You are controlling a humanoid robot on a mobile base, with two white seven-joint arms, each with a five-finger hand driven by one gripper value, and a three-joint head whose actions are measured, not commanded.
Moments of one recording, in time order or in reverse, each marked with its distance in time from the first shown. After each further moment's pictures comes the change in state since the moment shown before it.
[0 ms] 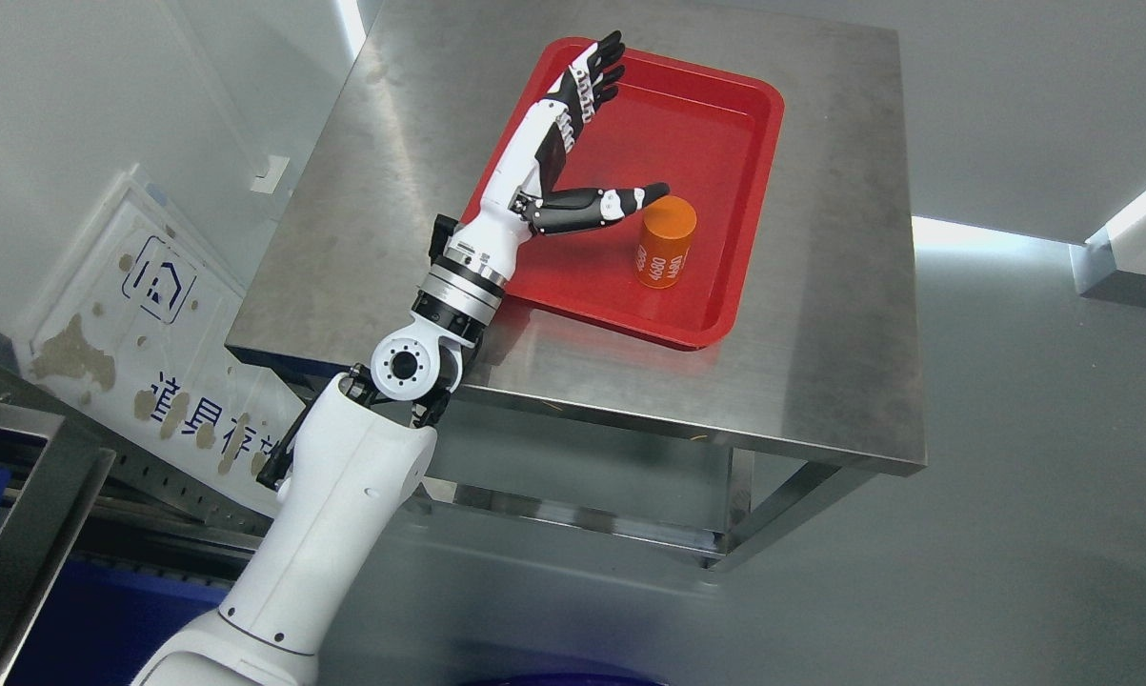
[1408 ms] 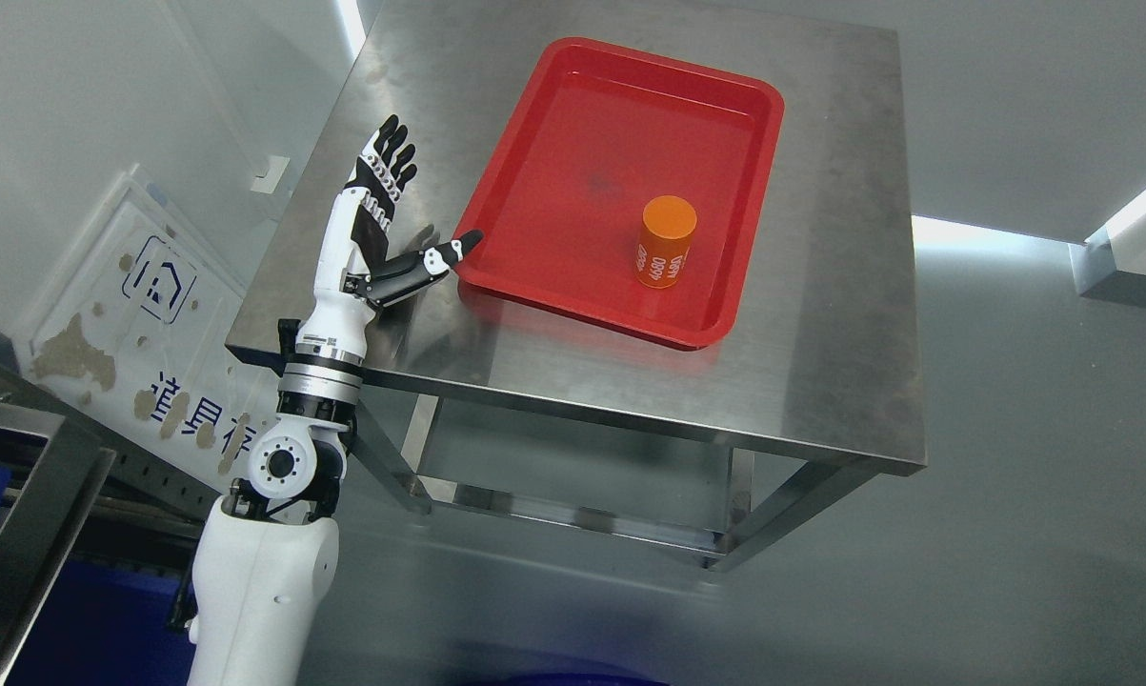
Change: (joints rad) left arm 0.322 0.000 0.318 -0.186 -0.068 0.105 0.007; right arm 0.000 0.000 0.000 0.000 0.000 -0.002 -0.005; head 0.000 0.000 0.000
